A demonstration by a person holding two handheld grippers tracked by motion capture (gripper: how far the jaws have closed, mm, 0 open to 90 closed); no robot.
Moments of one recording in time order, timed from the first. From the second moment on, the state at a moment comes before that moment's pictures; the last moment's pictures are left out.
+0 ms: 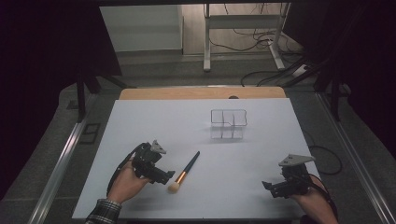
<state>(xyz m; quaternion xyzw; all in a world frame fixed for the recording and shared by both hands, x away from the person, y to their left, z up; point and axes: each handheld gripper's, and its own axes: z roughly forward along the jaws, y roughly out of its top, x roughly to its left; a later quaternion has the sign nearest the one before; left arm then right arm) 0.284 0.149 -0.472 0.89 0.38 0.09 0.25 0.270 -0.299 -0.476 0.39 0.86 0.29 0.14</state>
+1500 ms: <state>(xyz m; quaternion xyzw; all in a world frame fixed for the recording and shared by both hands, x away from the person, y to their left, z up) 0.311 0.095 -0.478 0.90 0.36 0.07 0.21 0.270 -0.298 -0.478 0.38 0.87 0.29 0.14</state>
